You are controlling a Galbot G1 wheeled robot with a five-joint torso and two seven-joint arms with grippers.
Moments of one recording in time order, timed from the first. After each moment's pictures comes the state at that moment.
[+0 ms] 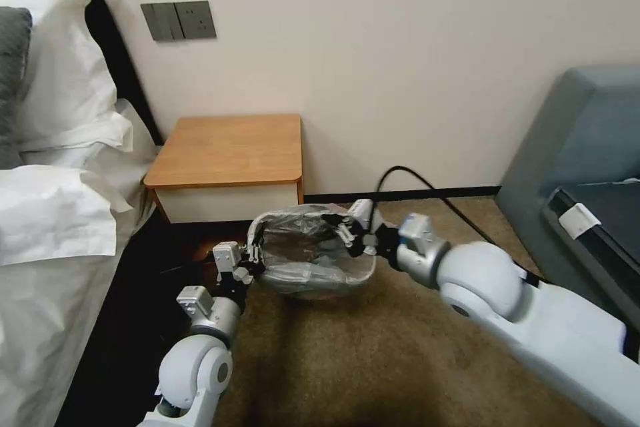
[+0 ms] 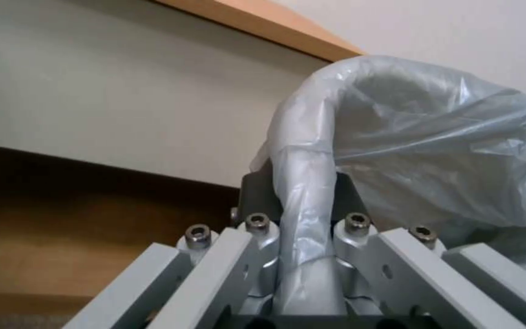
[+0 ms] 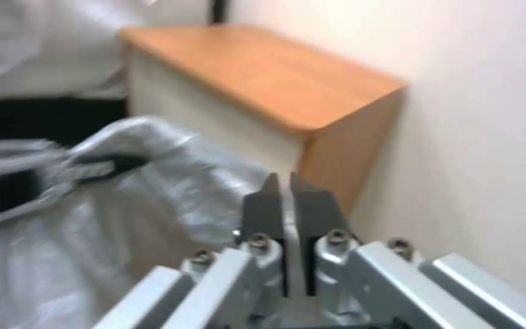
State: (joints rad) left arm 1.46 -1.39 -0.45 -2.08 -0.49 0.20 -0.06; right arm -0.85 0.74 -0.07 2.22 0.61 -0.46 0.09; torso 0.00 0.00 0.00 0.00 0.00
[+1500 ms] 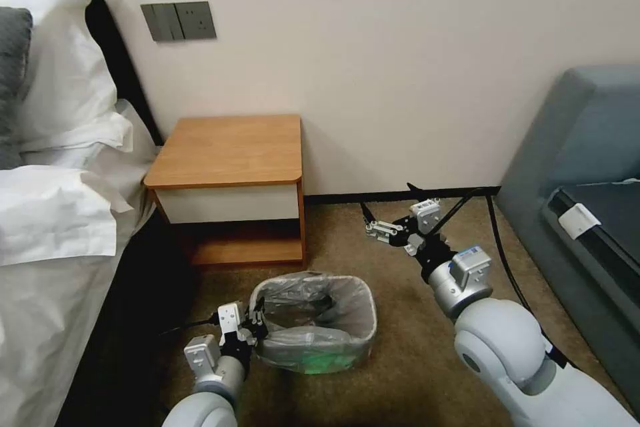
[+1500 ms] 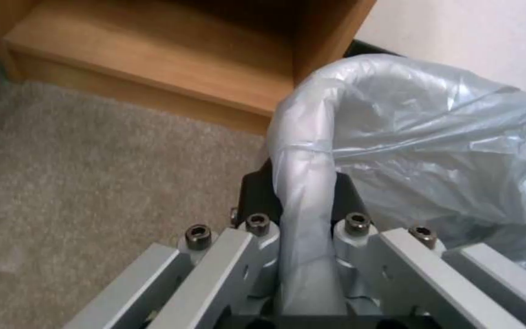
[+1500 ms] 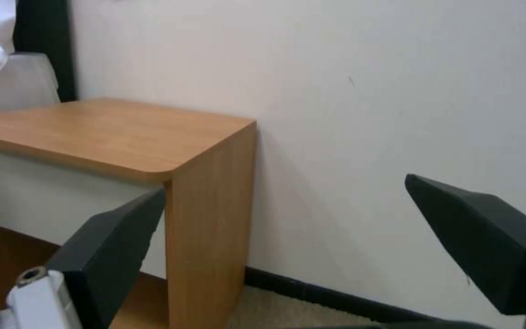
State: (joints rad) left arm 1.66 -1.39 -0.38 -2.11 -0.52 0.33 -0.27; right arm -1.23 0.99 0.18 2.24 0.34 -0.29 0.23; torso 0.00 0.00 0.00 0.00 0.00
